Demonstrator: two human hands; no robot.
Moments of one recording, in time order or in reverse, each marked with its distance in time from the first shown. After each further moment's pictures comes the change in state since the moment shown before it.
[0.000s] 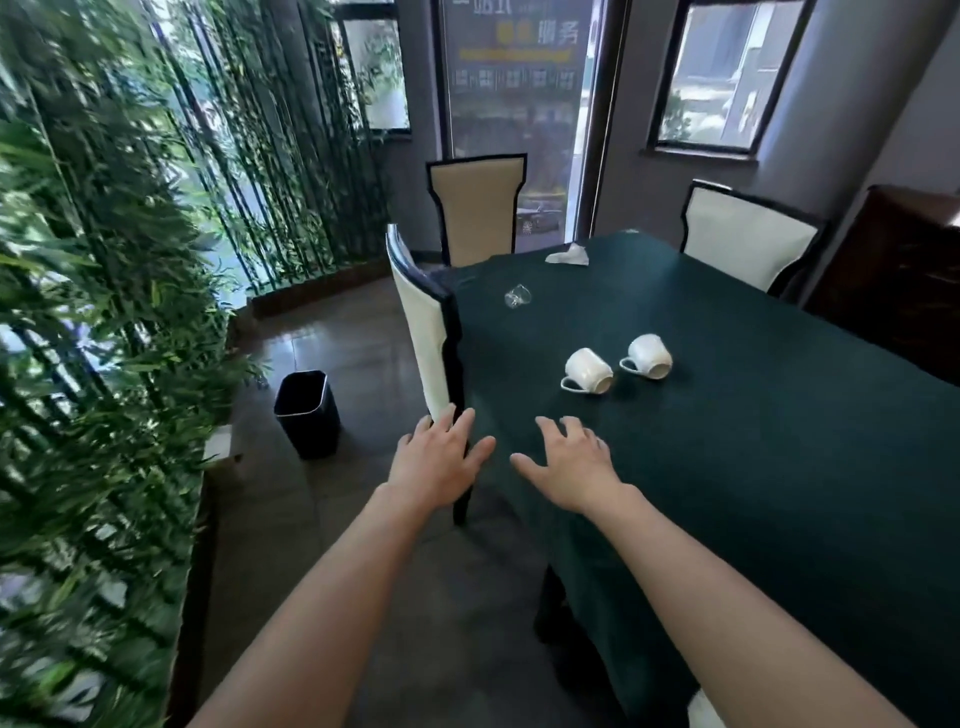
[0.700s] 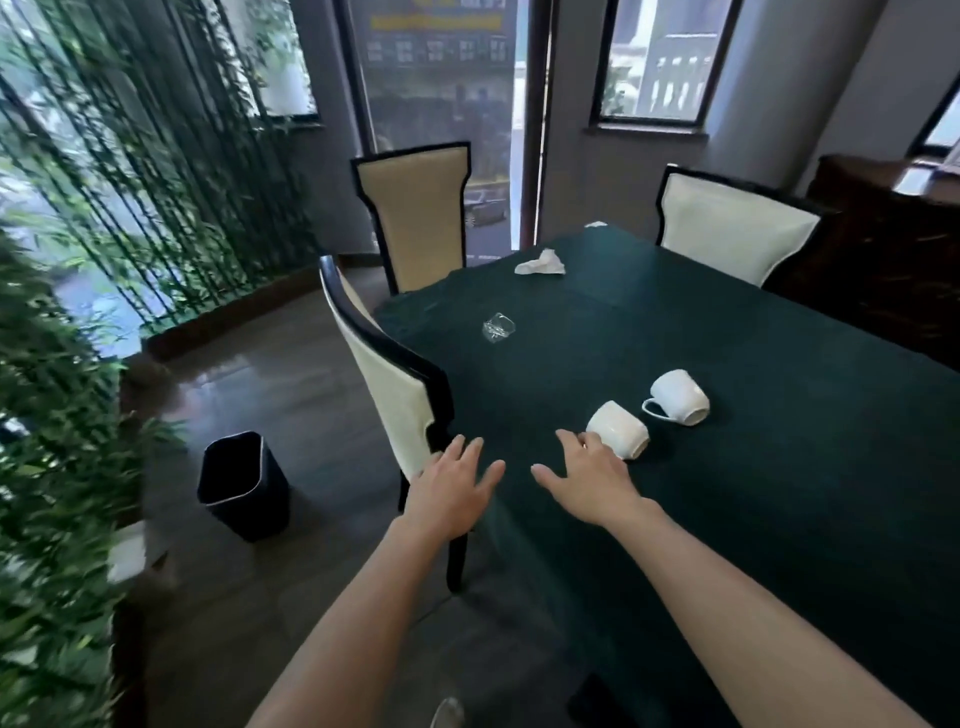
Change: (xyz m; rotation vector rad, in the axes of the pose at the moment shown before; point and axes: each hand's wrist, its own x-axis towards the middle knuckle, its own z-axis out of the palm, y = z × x) left_hand 0.279 -0.078 0.020 -0.127 -0.155 0.116; right_hand 0.261 -0.016 0.006 0.150 0.009 0.252
